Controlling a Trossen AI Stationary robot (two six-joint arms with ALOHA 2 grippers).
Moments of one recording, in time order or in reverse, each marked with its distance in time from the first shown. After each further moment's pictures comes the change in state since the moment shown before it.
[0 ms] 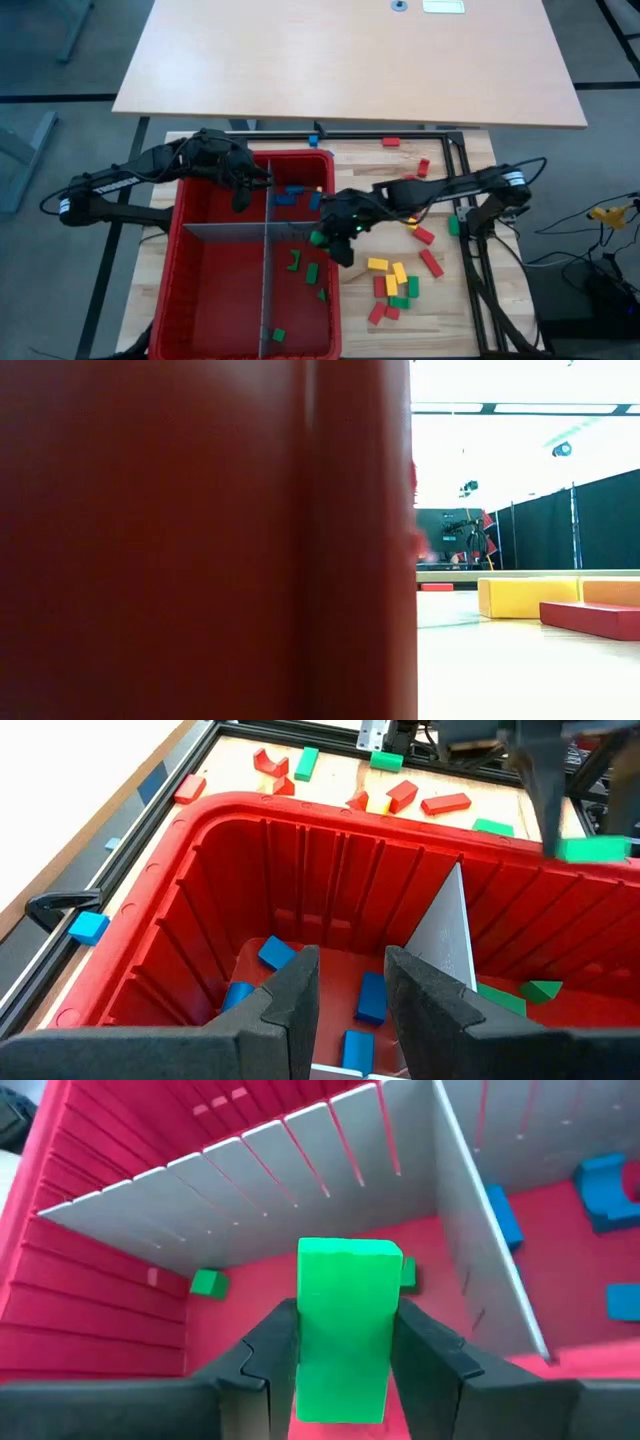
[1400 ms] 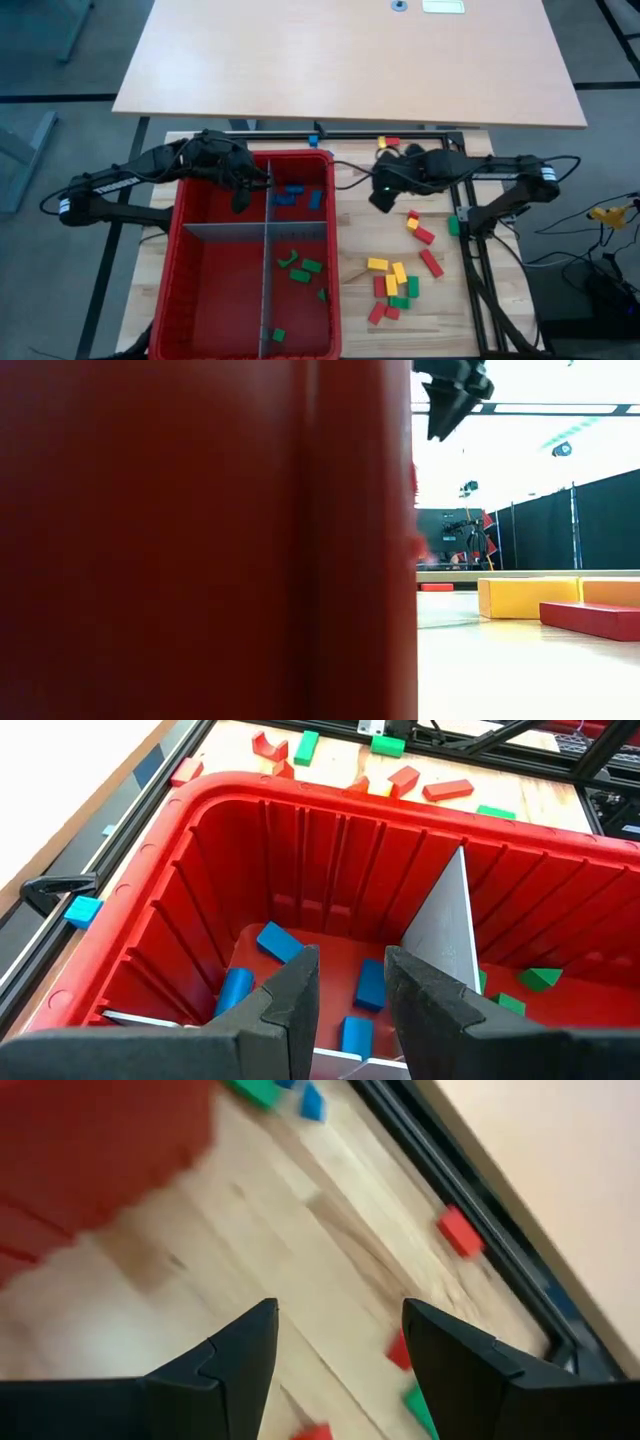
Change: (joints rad) left arm 0.000 0.000 -0.007 -0.024 0.000 -0.003; right arm -0.146 -0.220 -0.057 -0.683 0.625 0.117
